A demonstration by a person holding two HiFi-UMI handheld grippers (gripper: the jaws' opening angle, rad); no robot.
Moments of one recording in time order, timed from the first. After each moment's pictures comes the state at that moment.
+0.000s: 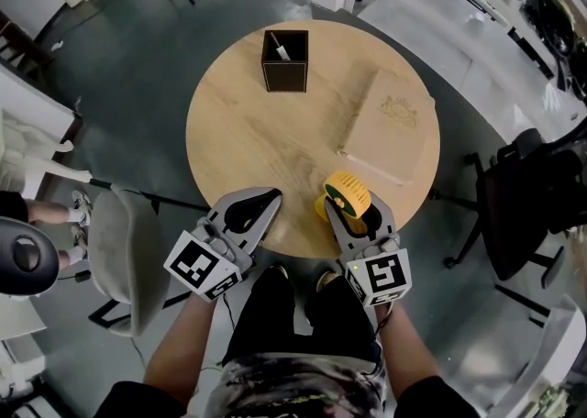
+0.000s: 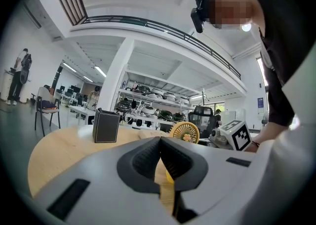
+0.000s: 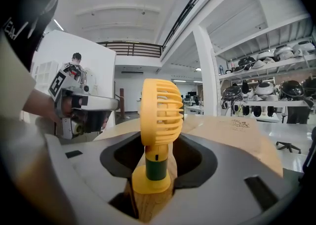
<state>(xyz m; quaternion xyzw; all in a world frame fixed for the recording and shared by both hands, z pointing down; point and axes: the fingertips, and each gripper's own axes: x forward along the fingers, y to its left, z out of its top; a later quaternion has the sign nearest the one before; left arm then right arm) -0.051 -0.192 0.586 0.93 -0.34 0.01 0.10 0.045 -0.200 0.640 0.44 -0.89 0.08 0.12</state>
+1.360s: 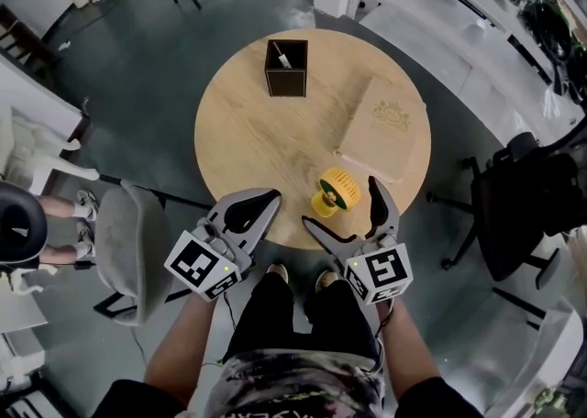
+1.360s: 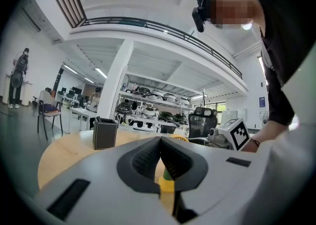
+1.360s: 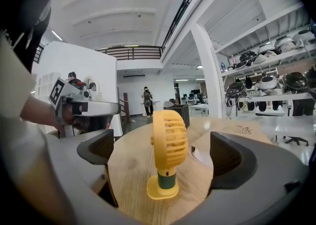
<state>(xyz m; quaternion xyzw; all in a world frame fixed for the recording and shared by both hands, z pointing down) -0.047 -0.176 0.547 0.93 -0.35 0.02 0.10 0.043 -0.187 0.600 0.42 -0.90 0.11 0.10</state>
